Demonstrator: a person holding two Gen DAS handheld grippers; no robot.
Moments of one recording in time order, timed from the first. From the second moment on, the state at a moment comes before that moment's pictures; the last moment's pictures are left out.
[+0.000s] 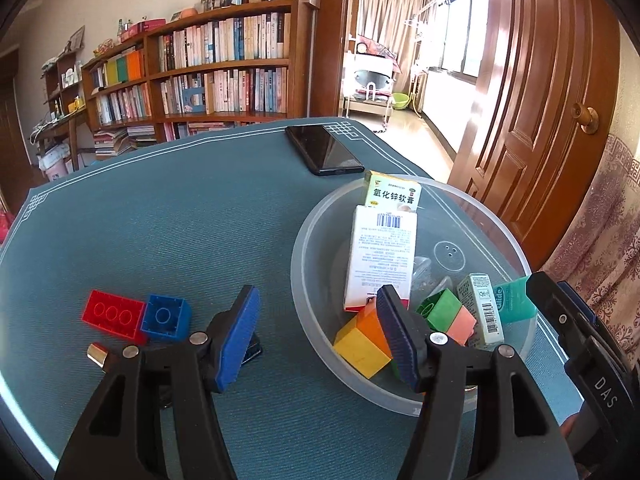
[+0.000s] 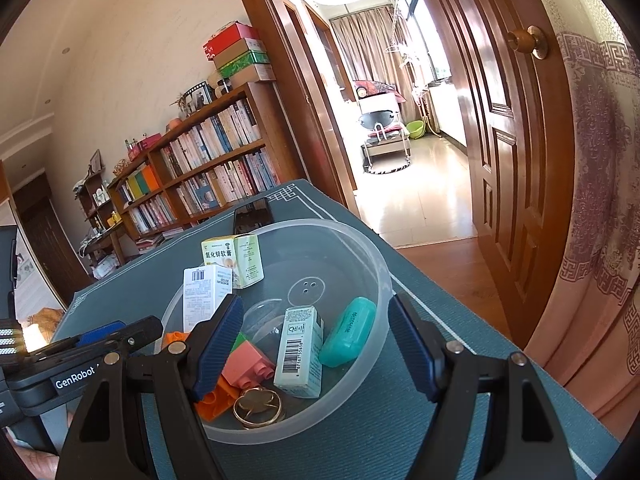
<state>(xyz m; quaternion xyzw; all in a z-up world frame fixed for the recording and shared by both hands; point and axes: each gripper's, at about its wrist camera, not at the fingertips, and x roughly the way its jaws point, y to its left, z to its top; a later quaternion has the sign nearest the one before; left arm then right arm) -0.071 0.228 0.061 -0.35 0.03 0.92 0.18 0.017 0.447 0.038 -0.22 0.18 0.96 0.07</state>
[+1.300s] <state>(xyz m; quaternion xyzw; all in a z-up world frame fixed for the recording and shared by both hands) -0.061 0.085 0.038 -0.38 -0.04 0.92 0.07 0.028 0.382 0.048 -0.22 0.09 0.97 0.00</state>
